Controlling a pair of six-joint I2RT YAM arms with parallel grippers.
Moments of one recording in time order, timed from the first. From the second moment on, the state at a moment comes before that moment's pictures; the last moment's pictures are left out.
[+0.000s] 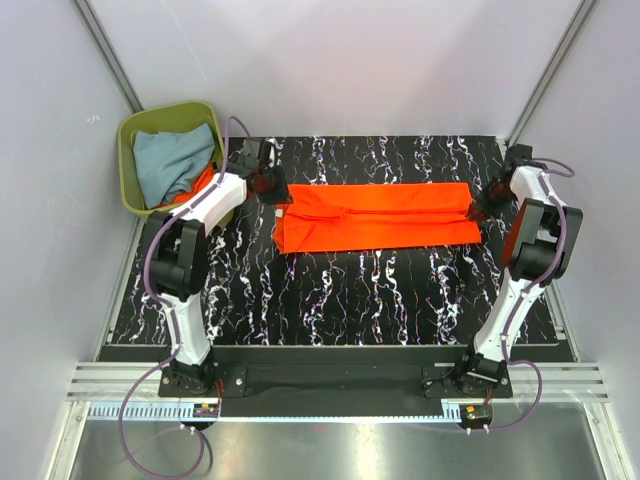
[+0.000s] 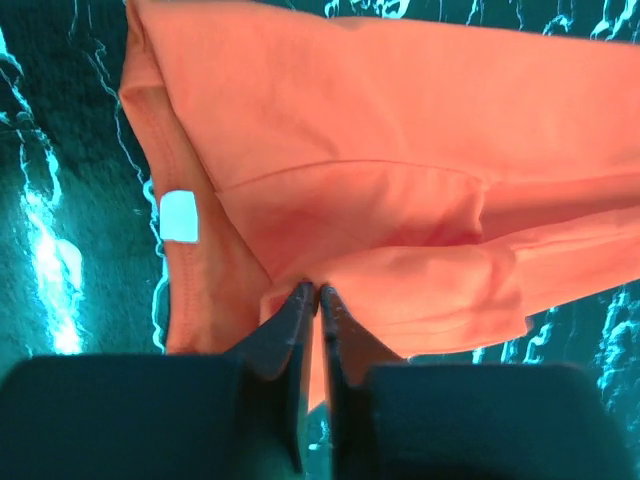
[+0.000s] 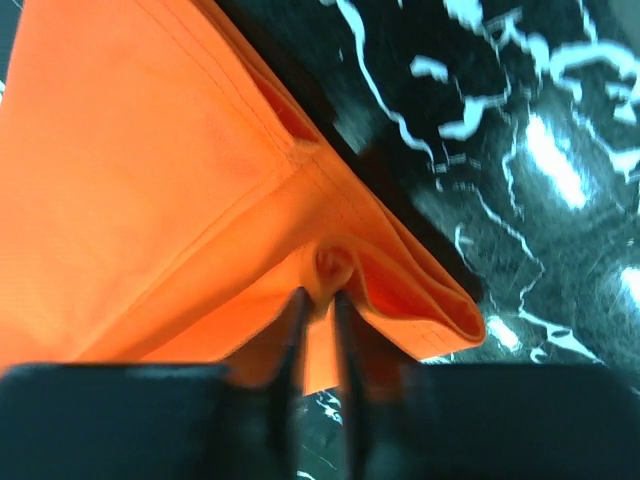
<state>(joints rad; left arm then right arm) -0.29 1.93 1.52 -0.46 0.19 -0.49 -0.29 2.10 1.65 -0.78 -0.15 0.54</state>
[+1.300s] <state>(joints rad) -0.30 1.72 1.00 -0.28 0.24 -0.44 -0.33 1.83 1.19 -0.59 -0.25 0.53</state>
